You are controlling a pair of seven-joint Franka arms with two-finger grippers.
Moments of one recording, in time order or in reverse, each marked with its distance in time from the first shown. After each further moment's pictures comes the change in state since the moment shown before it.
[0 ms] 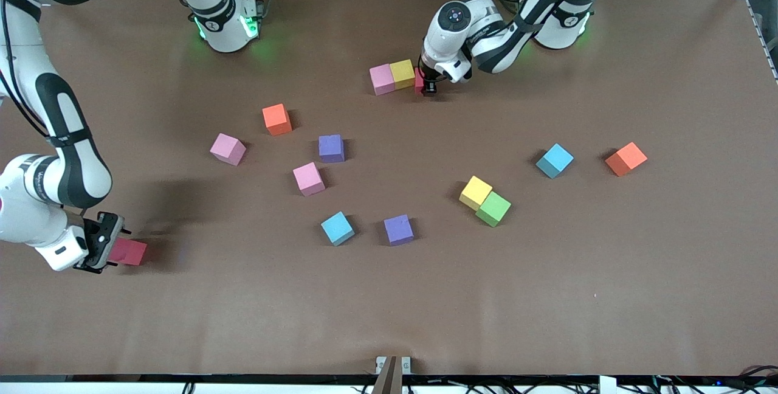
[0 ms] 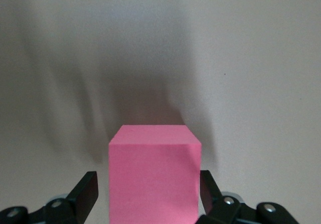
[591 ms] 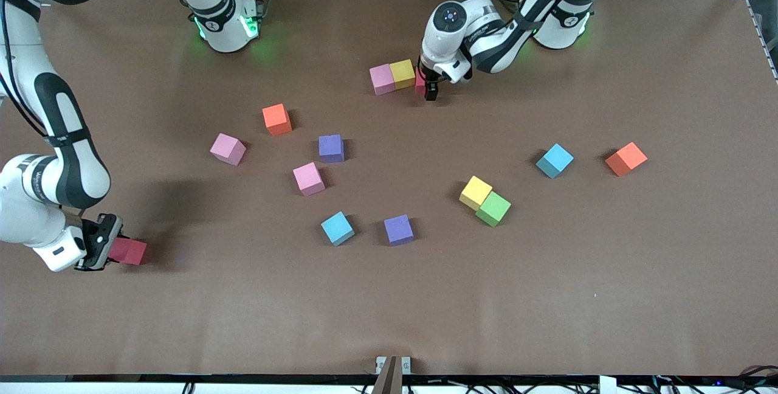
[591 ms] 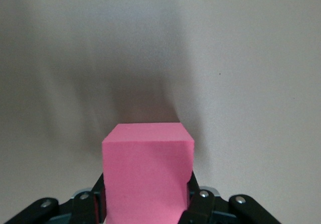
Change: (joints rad) left arm 0.000 -0.054 -0.011 0.039 0.005 -0.120 0.000; right arm -0.001 0.000 0.004 0.008 0.000 -0.001 0.000
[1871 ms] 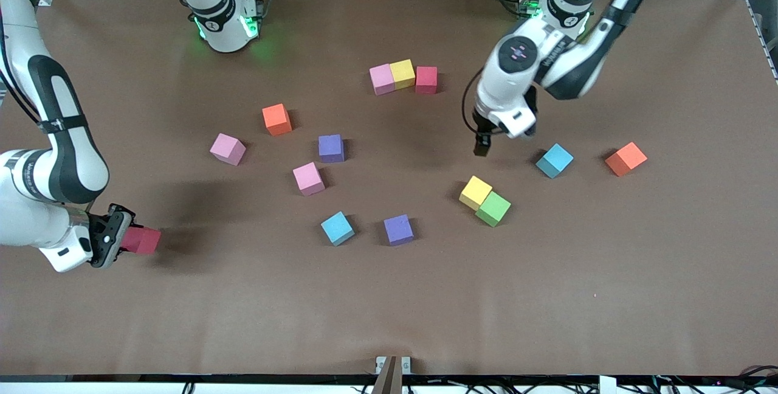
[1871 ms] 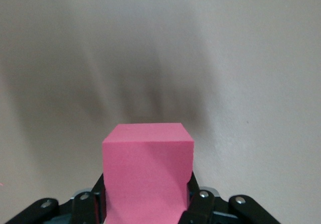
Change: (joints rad) left arm 0.475 -0.104 -0.014 0.241 0.017 -0.305 0.711; right arm -0.002 -0.073 0.123 0.011 0.000 -0.257 0.232
